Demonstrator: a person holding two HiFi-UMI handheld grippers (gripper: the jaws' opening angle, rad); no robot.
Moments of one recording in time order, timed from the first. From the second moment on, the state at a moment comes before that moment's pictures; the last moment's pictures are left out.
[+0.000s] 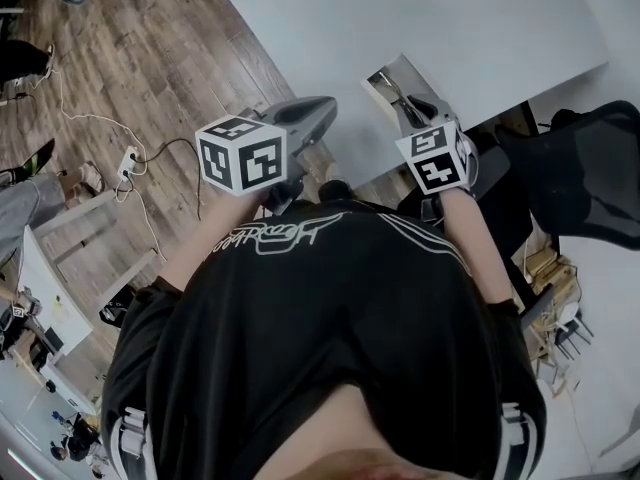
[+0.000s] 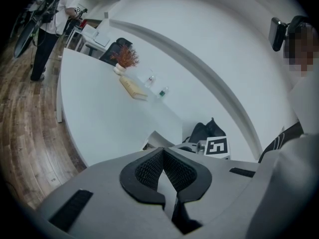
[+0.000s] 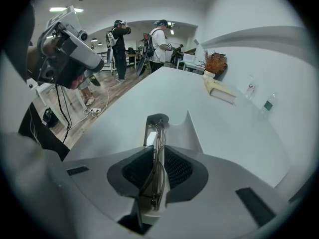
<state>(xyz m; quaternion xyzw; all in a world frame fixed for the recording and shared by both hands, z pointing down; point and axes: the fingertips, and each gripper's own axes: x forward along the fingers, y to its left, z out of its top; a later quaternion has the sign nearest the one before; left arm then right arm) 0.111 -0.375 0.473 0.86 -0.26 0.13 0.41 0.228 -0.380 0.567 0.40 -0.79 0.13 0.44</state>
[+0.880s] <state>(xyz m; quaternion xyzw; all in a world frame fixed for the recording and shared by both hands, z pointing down) 0.110 -0.377 0.480 0.86 -0.28 0.11 0.42 0.227 -0.383 0.567 0.38 -0.80 0.13 0.45</state>
